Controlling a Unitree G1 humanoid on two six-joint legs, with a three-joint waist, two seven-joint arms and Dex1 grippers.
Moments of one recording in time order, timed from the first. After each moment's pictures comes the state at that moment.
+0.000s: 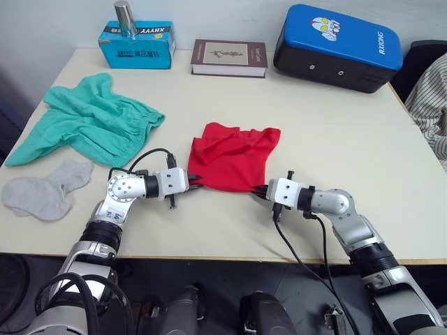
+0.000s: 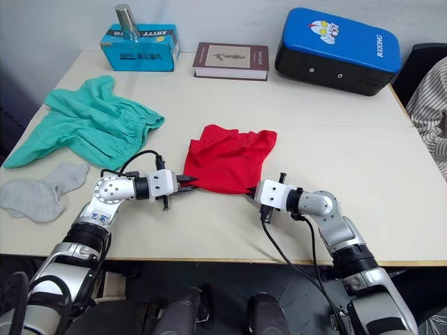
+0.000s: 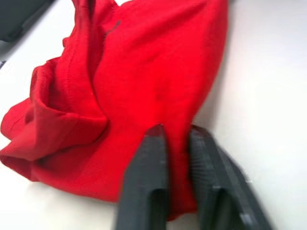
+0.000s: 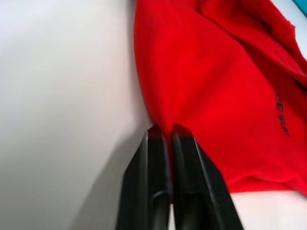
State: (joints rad) left arm -0.68 0.53 -0.14 0.70 0.04 -0.55 -0.98; right arm -0.49 -0.53 0.25 0.28 -0.05 -0.26 0.87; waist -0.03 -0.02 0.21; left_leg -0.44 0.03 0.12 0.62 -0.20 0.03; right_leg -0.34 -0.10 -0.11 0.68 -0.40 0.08
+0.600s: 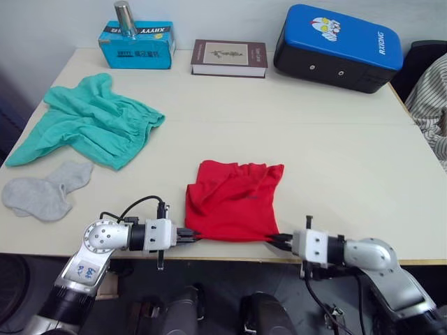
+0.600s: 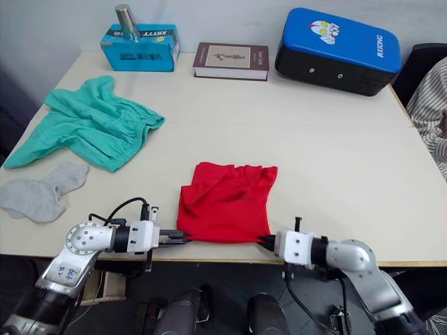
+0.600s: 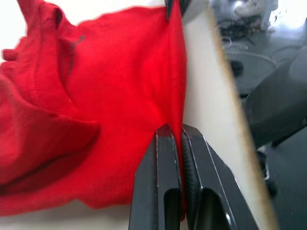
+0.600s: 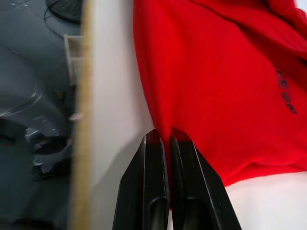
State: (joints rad) left arm -0.06 0.69 -0.12 -0.14 -0.20 -0.20 -1.07; right arm 0.09 -0.75 0.14 -0.27 0.09 -0.19 0.94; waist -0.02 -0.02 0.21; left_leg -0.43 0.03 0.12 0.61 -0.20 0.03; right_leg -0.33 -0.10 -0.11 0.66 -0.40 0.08
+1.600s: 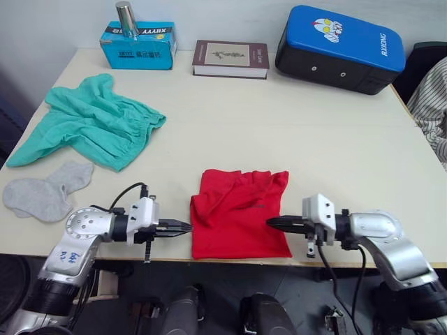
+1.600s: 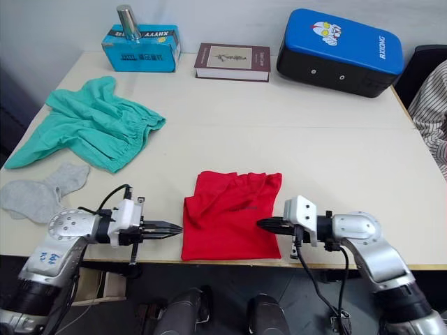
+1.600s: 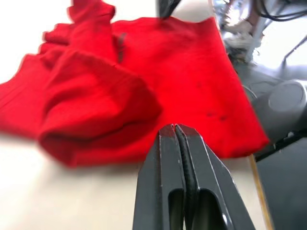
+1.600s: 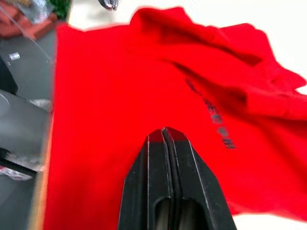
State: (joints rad) left arm -0.24 0.69 -0.09 -0.01 -0.32 -0.04 -1.21; right arm -0.25 -0.68 0.17 -0.04 0.28 0.02 1.11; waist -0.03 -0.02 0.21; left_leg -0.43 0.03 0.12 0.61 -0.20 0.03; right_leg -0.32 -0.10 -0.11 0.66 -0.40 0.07
